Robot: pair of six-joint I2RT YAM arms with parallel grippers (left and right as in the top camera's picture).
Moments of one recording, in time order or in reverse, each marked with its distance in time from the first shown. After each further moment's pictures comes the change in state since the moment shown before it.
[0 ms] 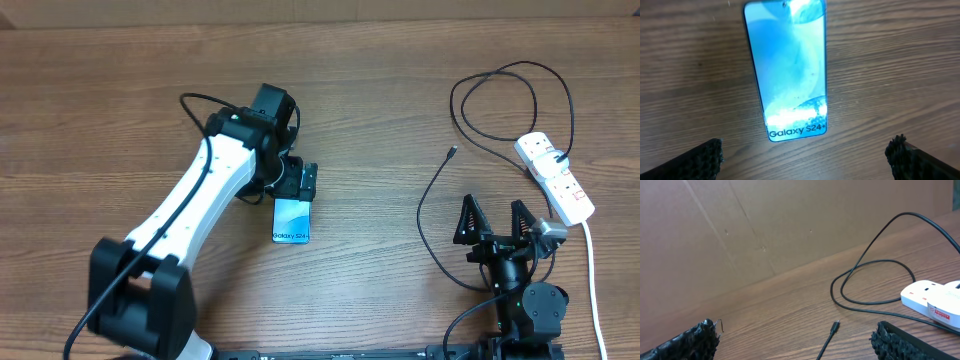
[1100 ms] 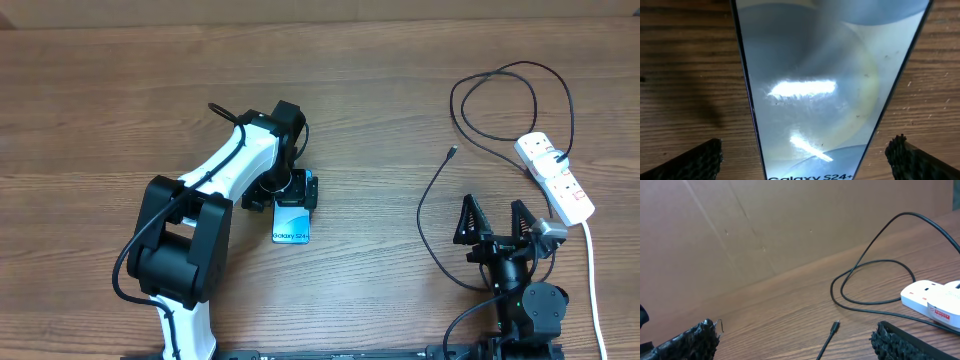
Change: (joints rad) left arm 0.000 0.256 0.000 0.052 -0.014 -0.086; right arm 0.000 0.000 0.000 0.000 0.000 0.000
